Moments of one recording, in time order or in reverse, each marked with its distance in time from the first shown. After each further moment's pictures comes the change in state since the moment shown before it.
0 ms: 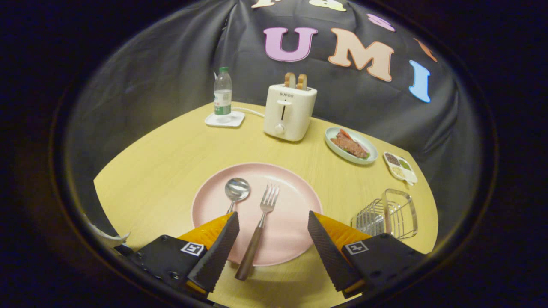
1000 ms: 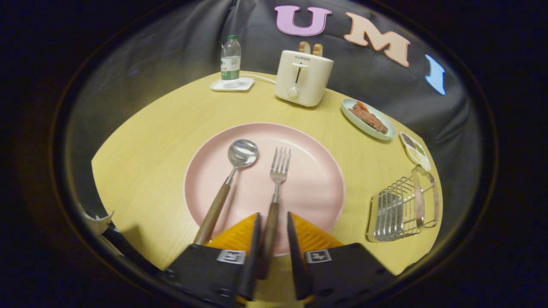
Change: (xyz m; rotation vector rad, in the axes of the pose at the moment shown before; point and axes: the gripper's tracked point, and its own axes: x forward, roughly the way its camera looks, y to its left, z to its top) arm 0.012 0.005 -0.040 -0.048 0.178 0.009
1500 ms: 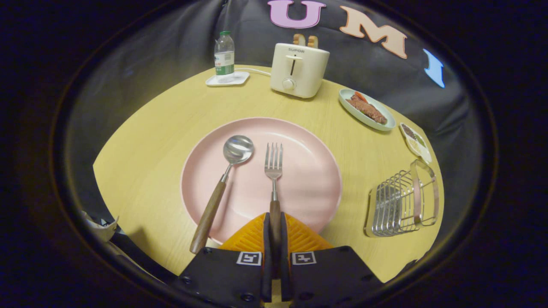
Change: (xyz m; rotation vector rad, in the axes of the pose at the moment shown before) arm -0.006 0.003 -0.002 0.040 0.084 0.054
